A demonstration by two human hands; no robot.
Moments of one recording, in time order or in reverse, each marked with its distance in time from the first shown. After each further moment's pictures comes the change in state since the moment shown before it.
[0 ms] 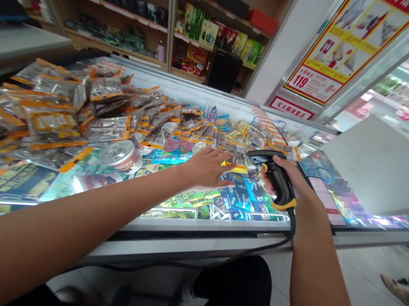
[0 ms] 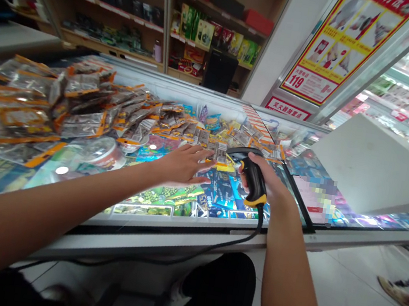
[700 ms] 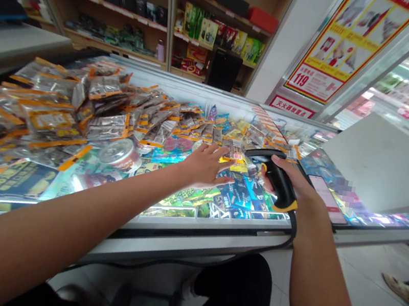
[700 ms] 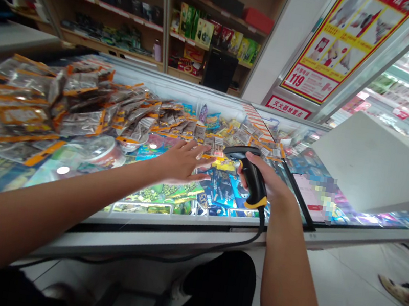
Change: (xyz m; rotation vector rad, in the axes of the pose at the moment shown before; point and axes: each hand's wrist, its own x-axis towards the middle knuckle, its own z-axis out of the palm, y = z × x) left_hand 0.003 -0.001 0.002 -0.016 -0.074 -0.106; right_hand -0.003 0.001 -0.005 0.083 -0.126 0.068
